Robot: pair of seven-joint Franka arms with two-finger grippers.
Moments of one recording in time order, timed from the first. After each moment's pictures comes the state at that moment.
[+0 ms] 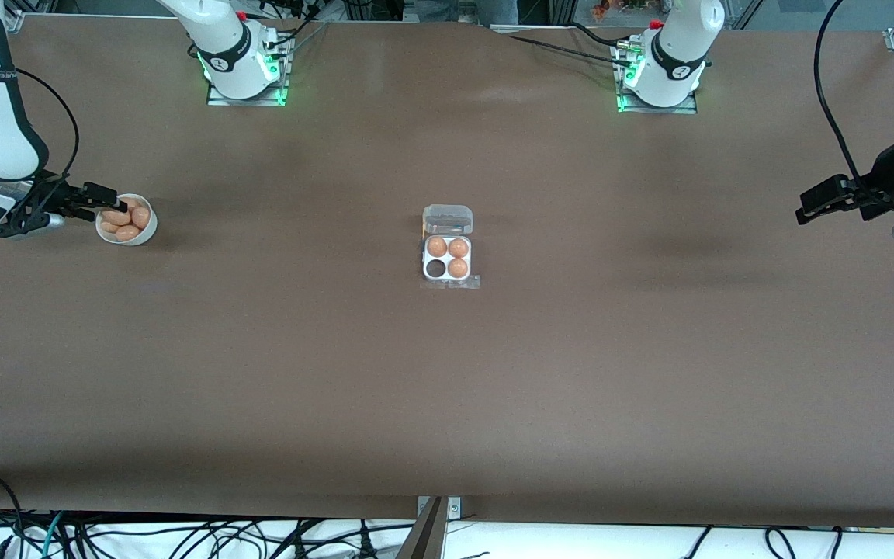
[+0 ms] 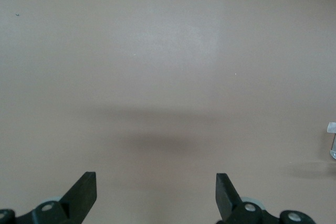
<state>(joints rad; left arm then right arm) 0.12 0.05 -0.08 -1.63 -0.01 1.62 -0.07 0.06 0.26 -0.58 -2.29 0.40 2.23 -0.94</state>
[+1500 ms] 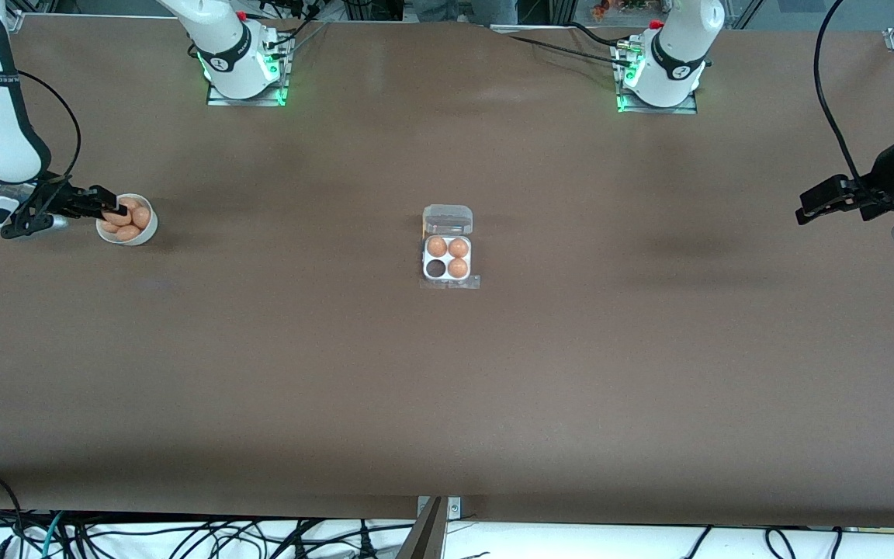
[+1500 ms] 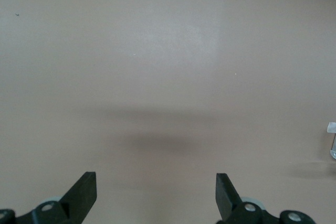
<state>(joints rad) 0.12 0.05 -0.08 -1.63 -0.01 1.62 -0.07 0.06 0.27 -0.57 -2.27 0.40 2.20 -0.94</state>
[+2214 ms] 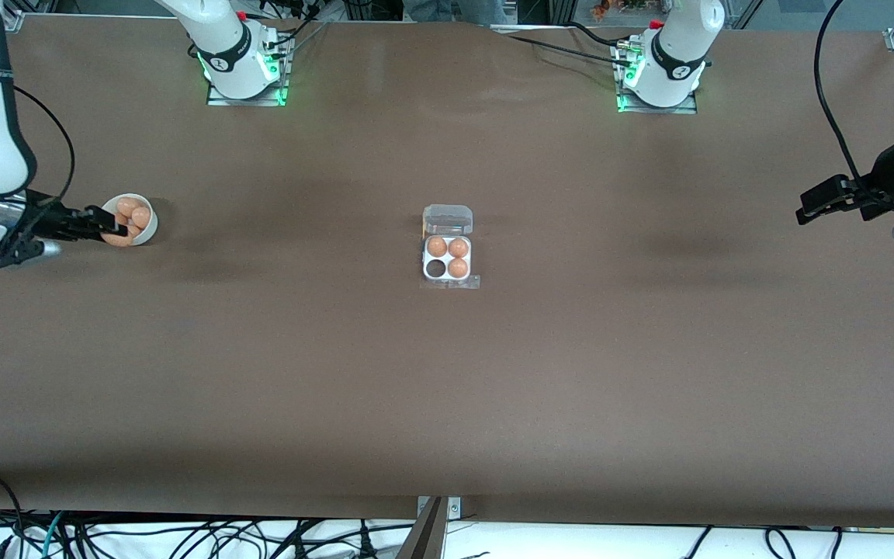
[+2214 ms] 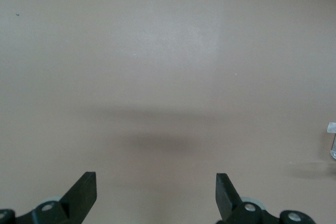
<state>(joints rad) 0.12 0.05 -0.08 -1.63 -0.01 1.62 -0.07 0.21 0.27 -0.56 -2.07 0.41 2.03 -0.71</state>
